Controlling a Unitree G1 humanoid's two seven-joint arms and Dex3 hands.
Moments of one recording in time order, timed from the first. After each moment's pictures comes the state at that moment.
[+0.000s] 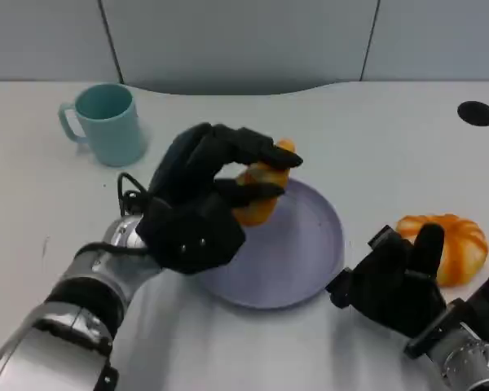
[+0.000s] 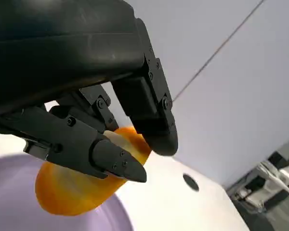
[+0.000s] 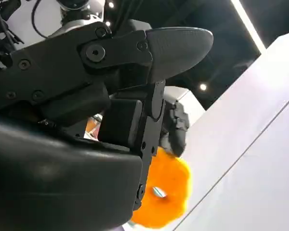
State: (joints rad) left arm -0.85 0.06 -0.27 1.29 0.44 -0.91 0.18; right arm -0.47 0.09 -0.34 0.97 0.57 0.14 1.21
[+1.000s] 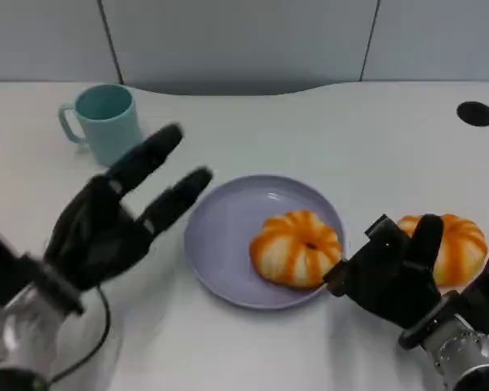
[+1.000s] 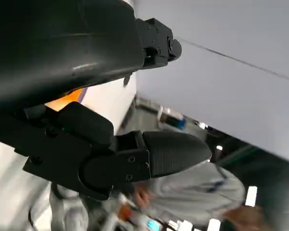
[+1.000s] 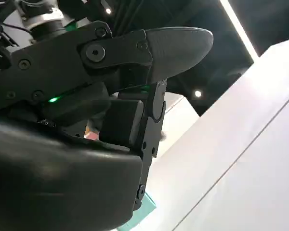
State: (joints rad) left arm -0.42 0.13 0.23 0.67 -0.61 0.17 -1.01; right arm -0.54 0.09 -0.37 1.08 0.56 0.12 1.25
